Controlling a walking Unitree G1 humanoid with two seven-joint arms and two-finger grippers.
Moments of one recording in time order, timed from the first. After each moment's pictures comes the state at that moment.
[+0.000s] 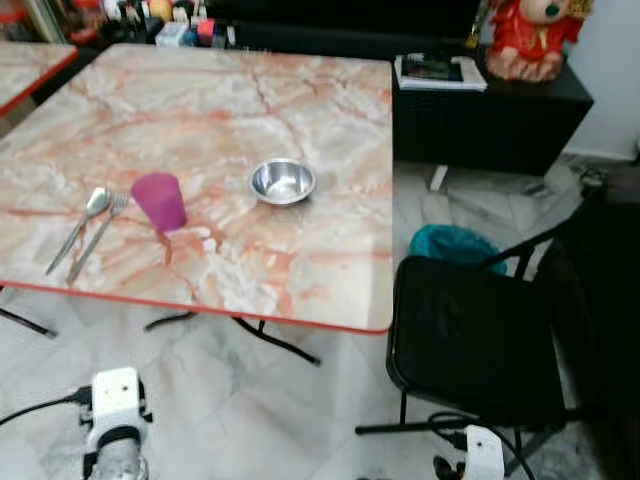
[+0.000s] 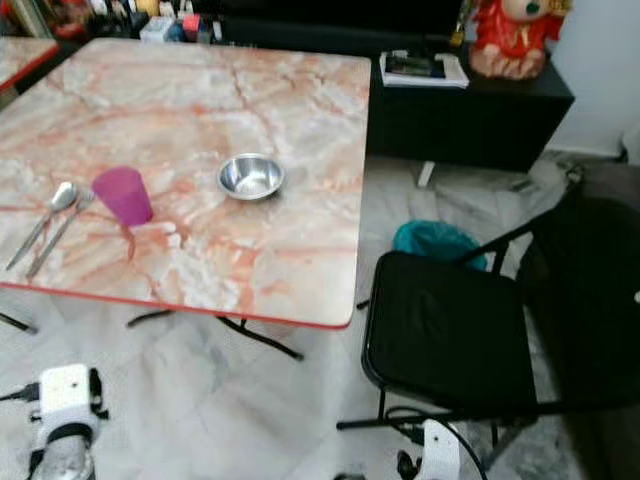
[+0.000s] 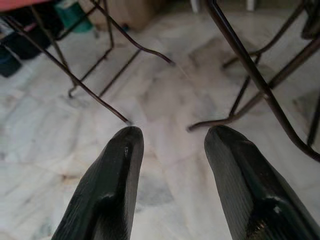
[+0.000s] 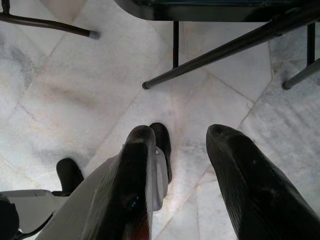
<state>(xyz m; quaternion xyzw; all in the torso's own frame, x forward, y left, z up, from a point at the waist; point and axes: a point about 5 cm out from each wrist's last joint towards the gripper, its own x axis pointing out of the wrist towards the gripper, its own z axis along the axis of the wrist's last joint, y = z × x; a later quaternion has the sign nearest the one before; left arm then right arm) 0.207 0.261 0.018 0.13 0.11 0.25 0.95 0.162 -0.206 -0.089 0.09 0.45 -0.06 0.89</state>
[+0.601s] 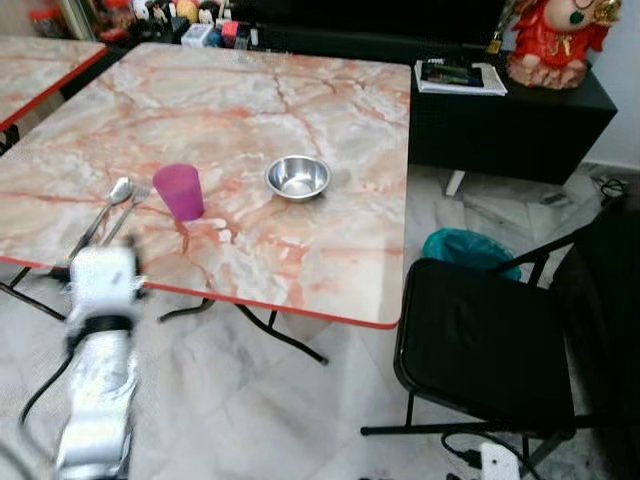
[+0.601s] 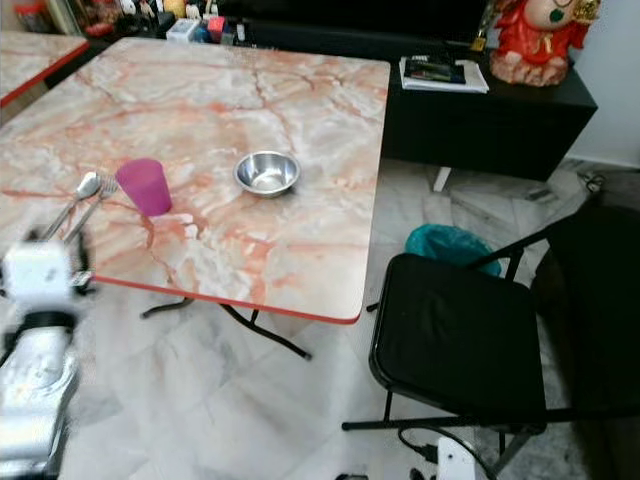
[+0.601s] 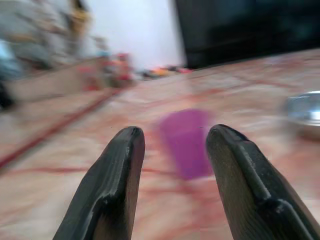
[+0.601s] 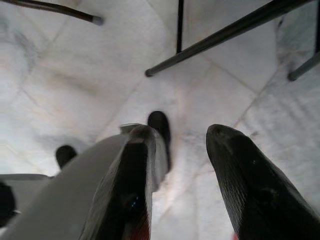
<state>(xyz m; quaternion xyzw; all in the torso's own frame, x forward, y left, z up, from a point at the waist) 0.282 0.210 0.175 0.12 -0.15 0.09 0.98 0.147 -0.205 -0.095 0.10 0.46 -0.05 0.88</state>
